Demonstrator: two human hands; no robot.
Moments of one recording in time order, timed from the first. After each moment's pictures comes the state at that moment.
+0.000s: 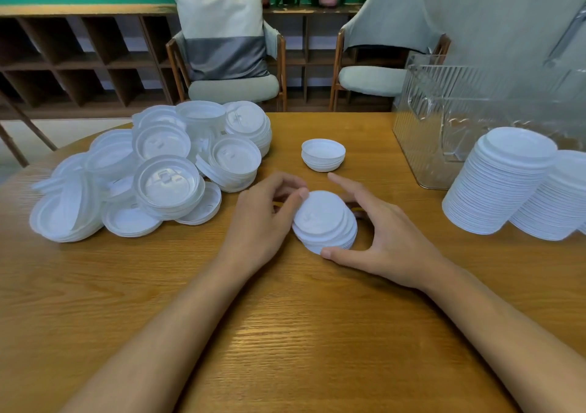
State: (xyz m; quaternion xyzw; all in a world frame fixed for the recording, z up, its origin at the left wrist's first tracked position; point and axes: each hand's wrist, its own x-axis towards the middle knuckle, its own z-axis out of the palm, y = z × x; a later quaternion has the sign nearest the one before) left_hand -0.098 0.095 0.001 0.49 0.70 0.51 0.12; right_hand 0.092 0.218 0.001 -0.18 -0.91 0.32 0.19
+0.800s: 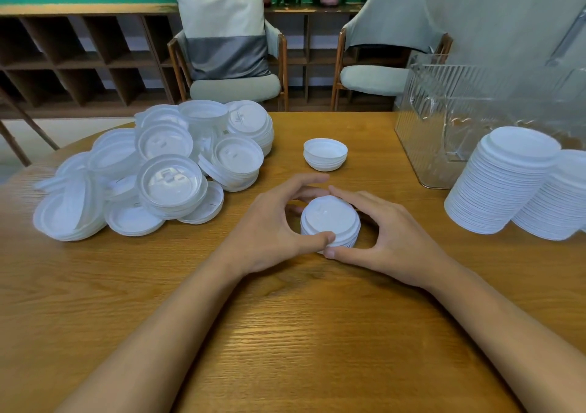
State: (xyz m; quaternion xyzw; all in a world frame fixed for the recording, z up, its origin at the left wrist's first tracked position) left_hand -0.099 0.086 0.010 0.59 0.64 0.44 0.21; right_hand 0.094 0.221 -0.002 -0.18 -0.91 0.31 0.19
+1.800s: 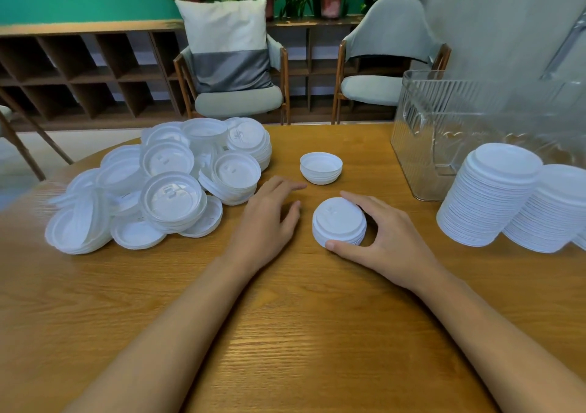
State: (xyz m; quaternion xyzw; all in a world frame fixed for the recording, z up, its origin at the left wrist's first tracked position) left_hand -0.119 0.119 -0.013 0.60 0.69 0.40 -0.04; right_hand 0.096 0.229 0.001 -0.28 -0.89 0.29 0.22
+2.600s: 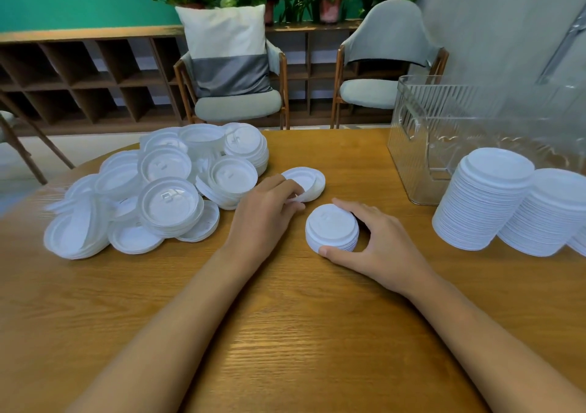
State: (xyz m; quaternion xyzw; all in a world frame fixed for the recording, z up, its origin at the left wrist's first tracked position) left_hand -0.117 0.131 0.003 0.60 0.70 0.36 -0.12; right_hand 0.094 0.229 -0.001 -0.27 -0.89 0.30 0.22
